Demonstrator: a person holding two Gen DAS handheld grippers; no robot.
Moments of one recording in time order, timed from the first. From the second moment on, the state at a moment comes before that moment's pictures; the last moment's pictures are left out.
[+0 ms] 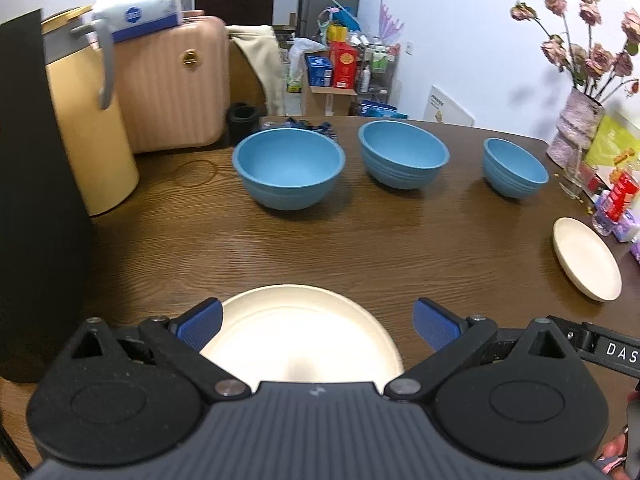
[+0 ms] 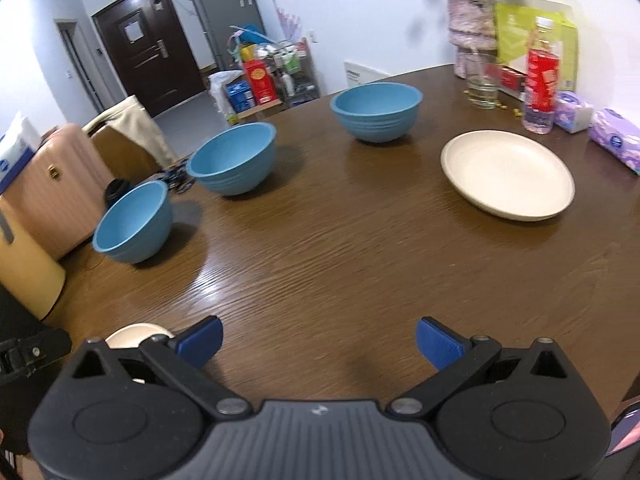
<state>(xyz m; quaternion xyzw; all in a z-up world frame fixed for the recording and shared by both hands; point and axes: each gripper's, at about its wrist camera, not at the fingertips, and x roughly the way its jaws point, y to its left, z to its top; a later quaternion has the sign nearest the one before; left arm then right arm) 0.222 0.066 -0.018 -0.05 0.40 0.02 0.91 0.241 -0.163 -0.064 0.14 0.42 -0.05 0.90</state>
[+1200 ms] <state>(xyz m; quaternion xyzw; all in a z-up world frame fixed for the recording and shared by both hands) 0.294 -0.135 -0.017 -0.03 0.42 -0.04 0.91 0.264 -0.355 -0.067 0.18 0.42 -0.12 0.88</state>
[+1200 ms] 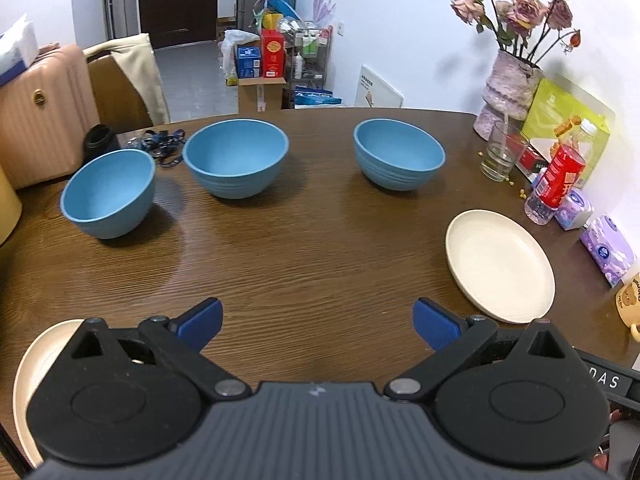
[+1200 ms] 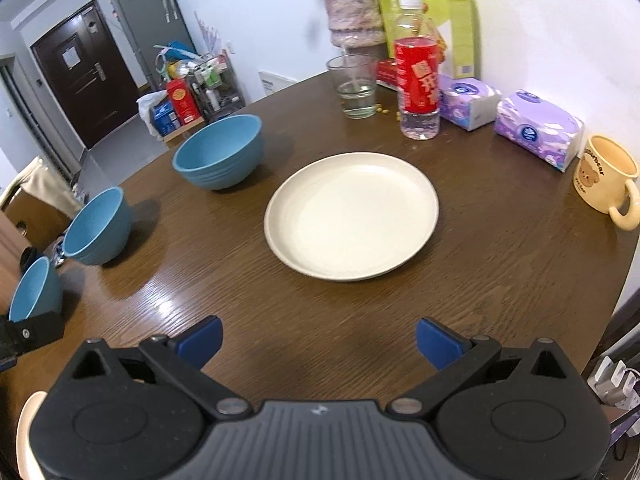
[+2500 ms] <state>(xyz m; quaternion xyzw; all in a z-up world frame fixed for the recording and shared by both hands) 0.423 -0.296 -0.098 -0.03 0.49 -0.03 0.87 0.359 -0.531 -0.132 0.20 0.46 -0.14 0.85</state>
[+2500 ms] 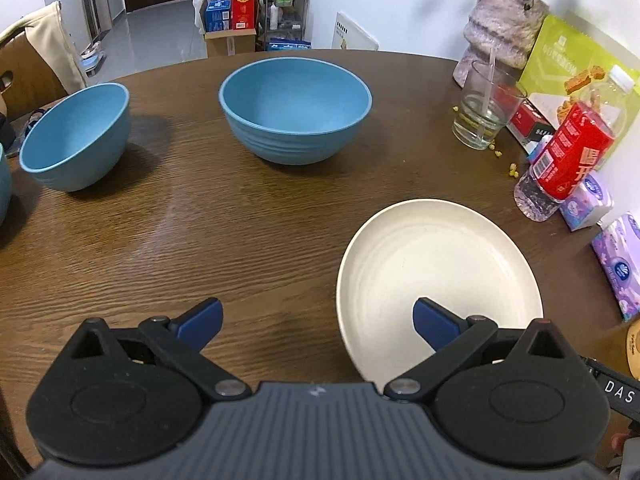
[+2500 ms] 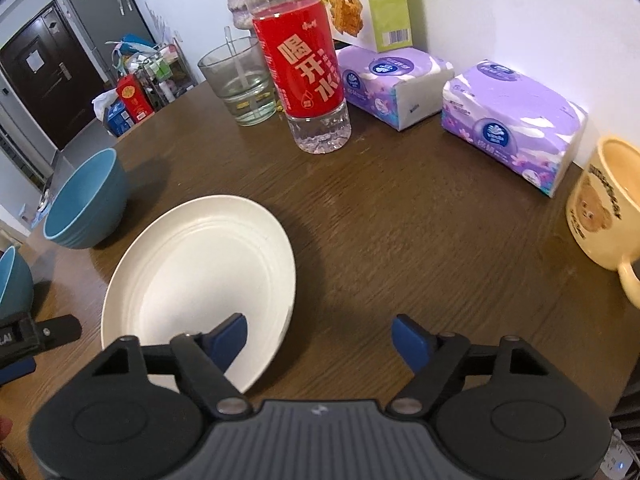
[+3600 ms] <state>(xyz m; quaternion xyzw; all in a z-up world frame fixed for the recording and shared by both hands) 0.479 -0.326 -0.130 -0.06 0.53 -0.02 0.85 0.427 -0.563 -0.159 0.21 0.49 -0.08 0.84</state>
